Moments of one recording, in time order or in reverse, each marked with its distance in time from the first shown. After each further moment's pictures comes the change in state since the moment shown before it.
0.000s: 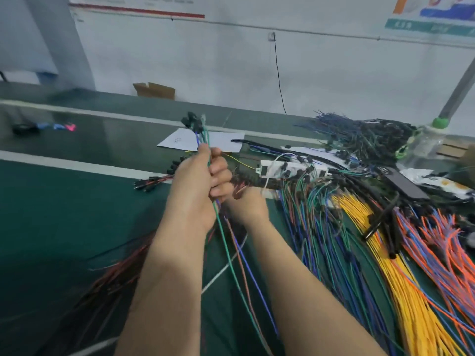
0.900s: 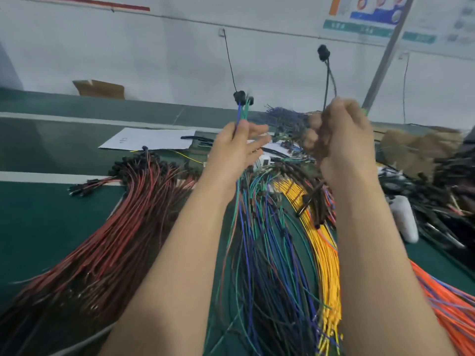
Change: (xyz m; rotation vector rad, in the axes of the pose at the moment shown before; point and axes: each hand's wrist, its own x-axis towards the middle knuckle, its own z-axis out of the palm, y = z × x) left_hand 0.005 -0.073 0.093 0.505 -0.304 0.148; right_hand -0.095 0.014 -0.226 1.159 0.454 -0.308
